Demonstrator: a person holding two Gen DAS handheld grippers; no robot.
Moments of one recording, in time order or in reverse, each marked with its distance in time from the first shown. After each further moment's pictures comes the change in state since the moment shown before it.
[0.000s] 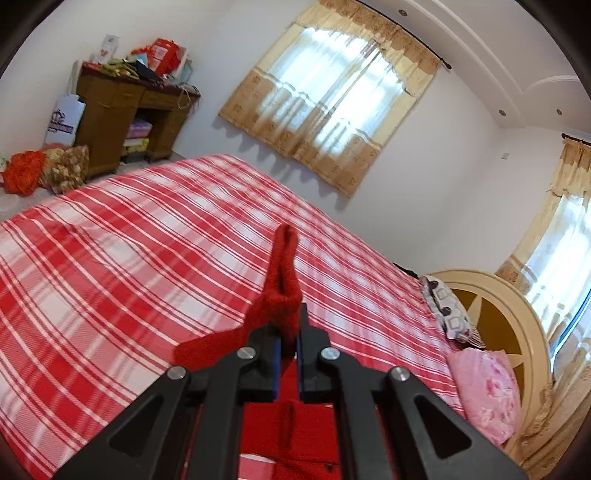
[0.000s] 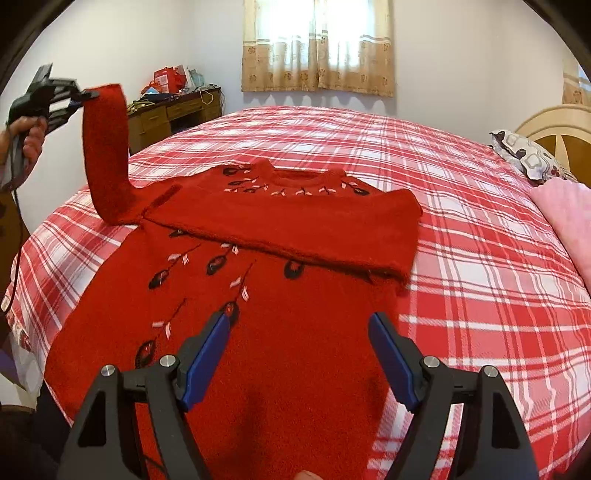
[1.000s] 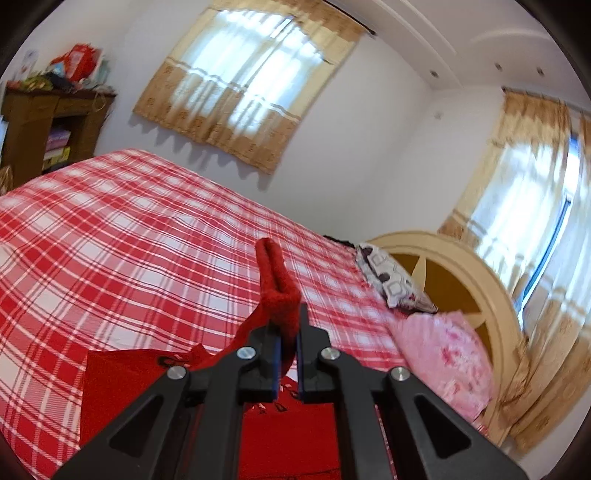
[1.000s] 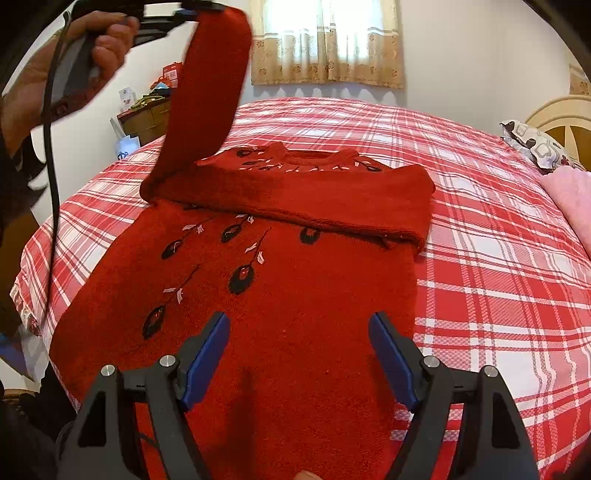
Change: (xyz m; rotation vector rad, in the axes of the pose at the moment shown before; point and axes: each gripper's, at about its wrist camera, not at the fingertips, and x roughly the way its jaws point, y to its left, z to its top) left arm 0.055 -0.187 -0.060 0.171 0.055 -0.209; right arm 0.004 0.006 -0.026 0.006 0.025 0.059
